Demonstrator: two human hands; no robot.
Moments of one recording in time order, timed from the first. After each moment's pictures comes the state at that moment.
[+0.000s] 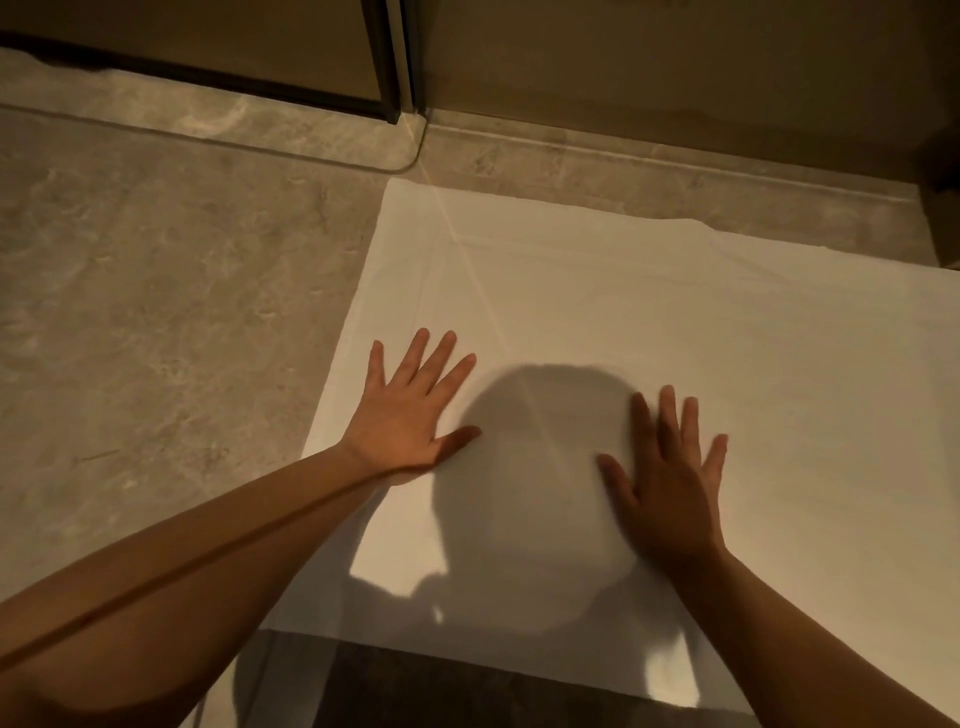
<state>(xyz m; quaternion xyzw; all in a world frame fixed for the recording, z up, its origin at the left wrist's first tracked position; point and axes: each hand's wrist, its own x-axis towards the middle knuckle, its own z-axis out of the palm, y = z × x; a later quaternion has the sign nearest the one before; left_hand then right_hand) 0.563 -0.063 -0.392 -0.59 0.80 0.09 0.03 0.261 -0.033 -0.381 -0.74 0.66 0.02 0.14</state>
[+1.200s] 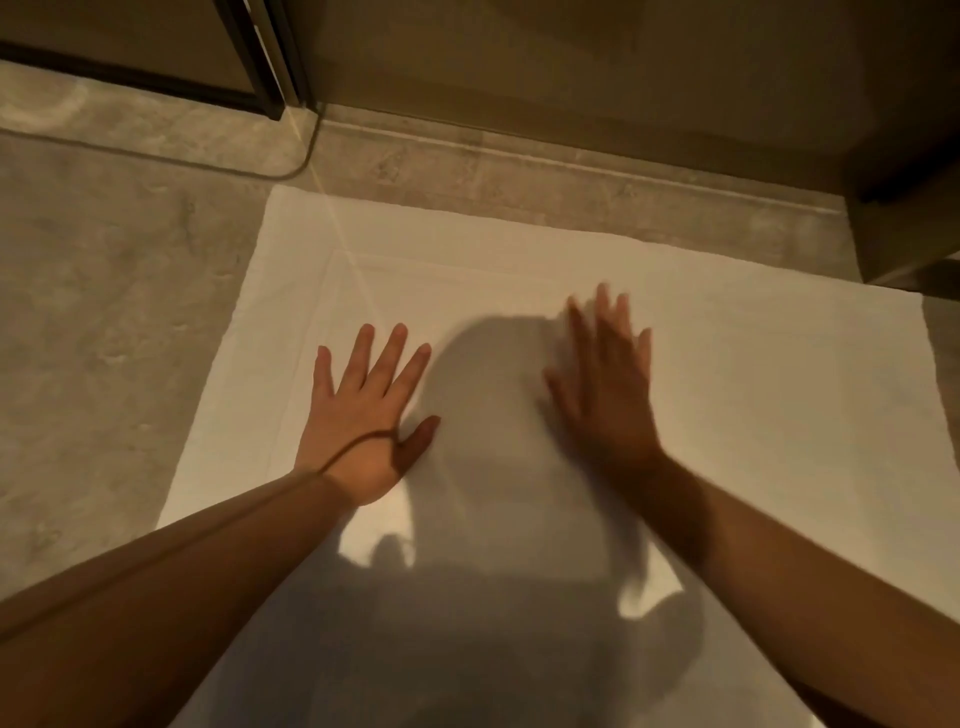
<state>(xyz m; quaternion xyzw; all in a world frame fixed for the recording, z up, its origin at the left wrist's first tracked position) 0.501 -0.110 -0.390 -0.64 0.76 0.10 0.01 0.240 -0.162 -0.376 -0.79 0.59 -0.11 0.13</state>
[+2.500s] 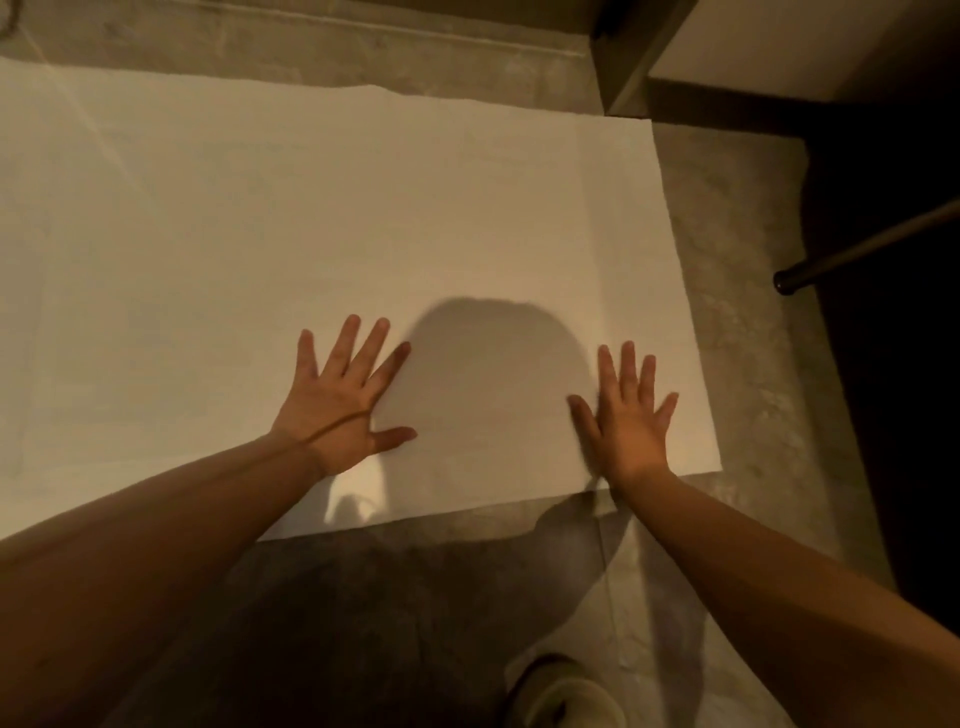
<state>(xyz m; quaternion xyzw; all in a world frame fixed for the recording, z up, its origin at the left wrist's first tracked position) 0.327 0.016 -0.381 -0.48 0.86 0.08 0.15 -0.012 0.074 -0.370 -0.60 0.78 0.10 0.17</state>
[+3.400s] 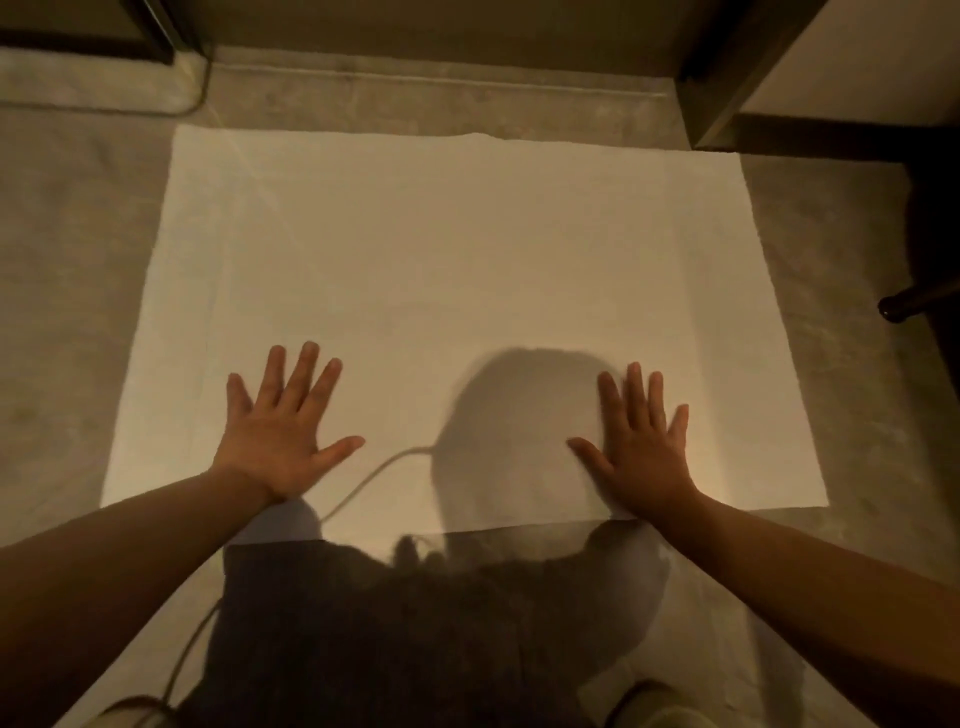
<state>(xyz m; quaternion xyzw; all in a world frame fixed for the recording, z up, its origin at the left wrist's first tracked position) 0.482 0.039 -0.365 -0.61 0.77 0.12 0.17 0.076 0.072 -0.375 -0.71 0.69 0.09 0.15</state>
